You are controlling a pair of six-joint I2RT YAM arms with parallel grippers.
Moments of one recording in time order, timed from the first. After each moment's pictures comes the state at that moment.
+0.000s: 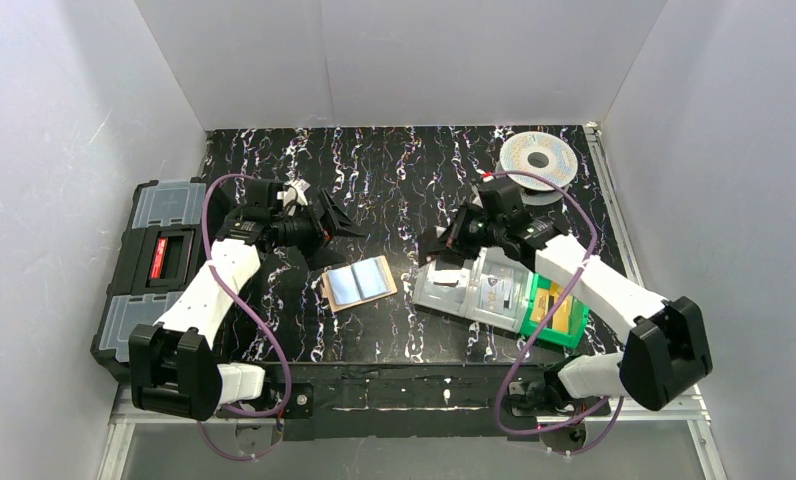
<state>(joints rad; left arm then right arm) -0.18 1.26 0.96 -0.54 0.73 -0.84 0.57 1.32 0.99 -0.39 -0.34 0.96</state>
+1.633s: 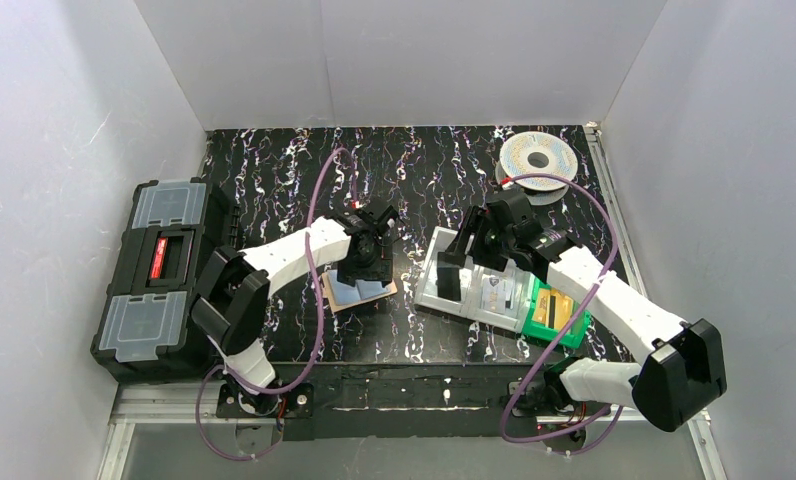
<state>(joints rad) -0.71 1.68 1.22 -0.87 -0.13 -0.64 0.57 1.21 0.95 -0.56 -0.02 0.81</state>
